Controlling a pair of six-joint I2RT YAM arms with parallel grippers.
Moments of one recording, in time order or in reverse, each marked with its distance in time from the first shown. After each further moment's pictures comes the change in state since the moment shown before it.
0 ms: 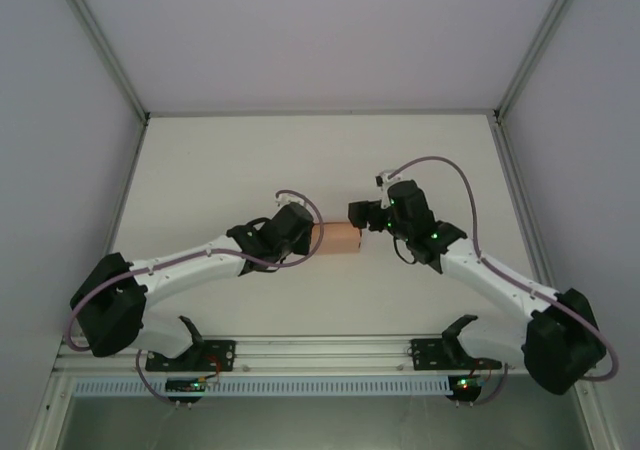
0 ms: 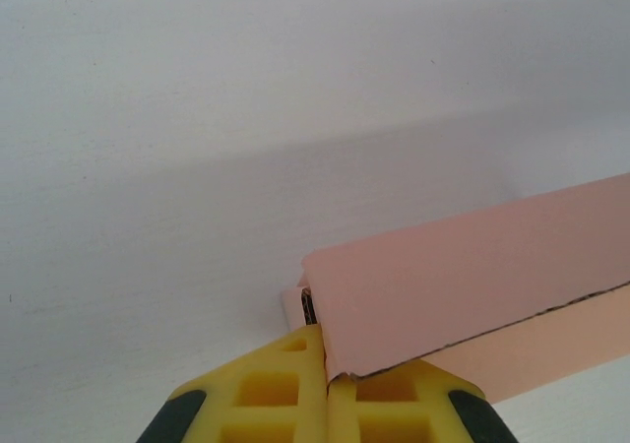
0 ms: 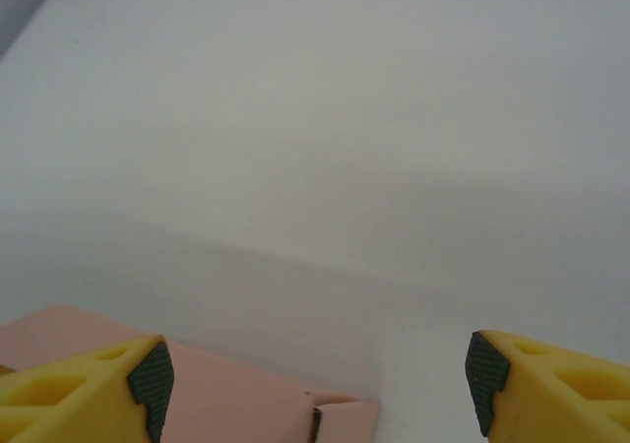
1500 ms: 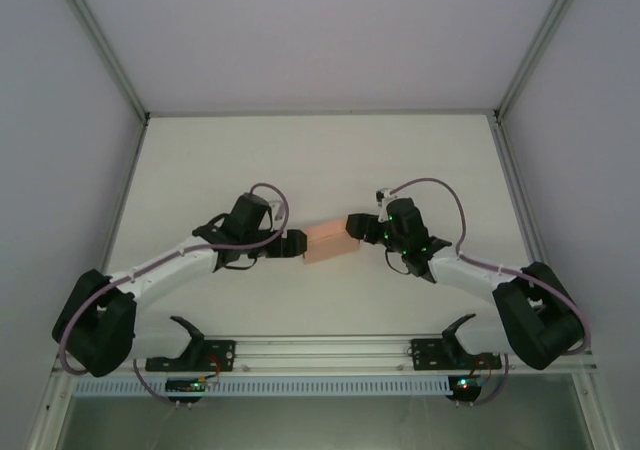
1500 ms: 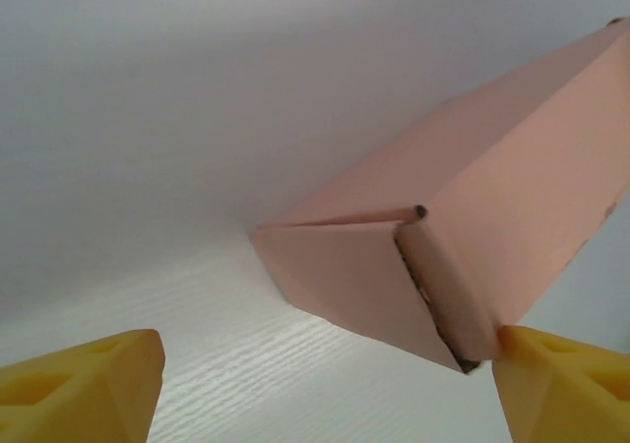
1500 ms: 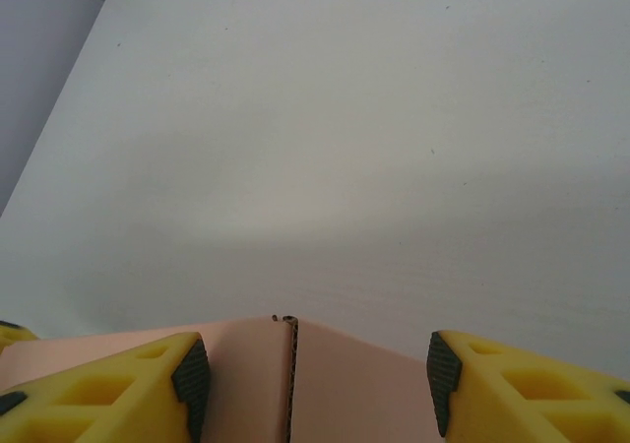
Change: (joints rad) left arm 0.312 -0.115 -0.196 0.108 0.663 0.015; right arm -0.022 0.124 -0.237 0.415 -0.150 0.204
